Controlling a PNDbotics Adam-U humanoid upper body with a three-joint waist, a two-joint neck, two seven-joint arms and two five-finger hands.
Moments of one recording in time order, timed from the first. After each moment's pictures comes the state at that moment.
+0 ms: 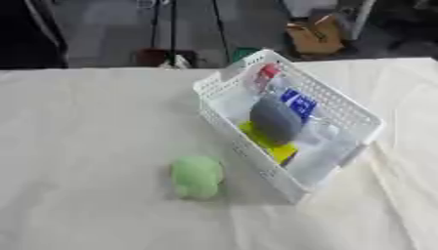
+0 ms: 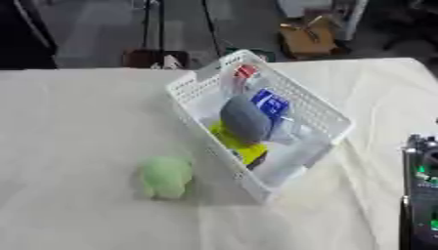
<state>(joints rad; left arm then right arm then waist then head) -0.23 0.17 0.33 -1.98 0.21 -0.62 -0.06 -0.53 -0.16 -0.24 -1.98 0.70 -0.26 -0.67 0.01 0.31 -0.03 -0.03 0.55</state>
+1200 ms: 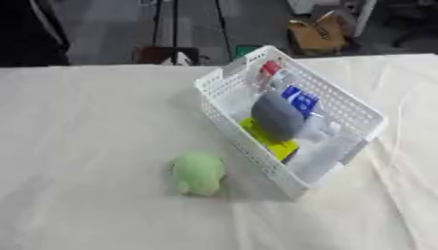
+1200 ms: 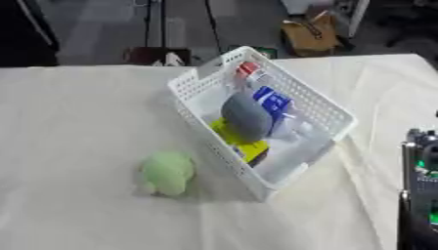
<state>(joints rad) -0.15 0.51 0.30 -1.98 0.02 -0.77 0.05 -0.53 -0.16 -0.23 -1.98 0.70 -0.26 -0.66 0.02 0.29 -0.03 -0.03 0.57</state>
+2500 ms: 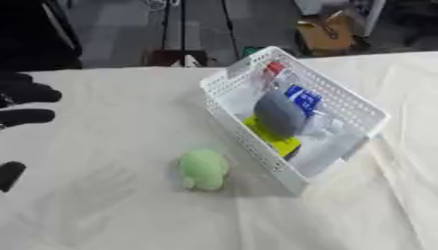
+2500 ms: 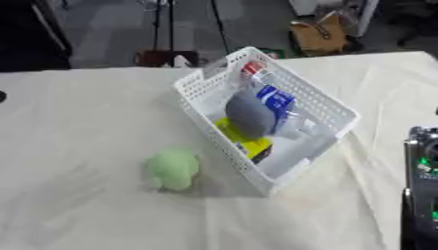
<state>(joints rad) -0.27 1.21 -0.12 -1.91 -0.55 -0.62 0.03 -0.51 -0.17 -0.21 -1.98 0.69 -0.26 -0.63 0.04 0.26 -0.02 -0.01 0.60</state>
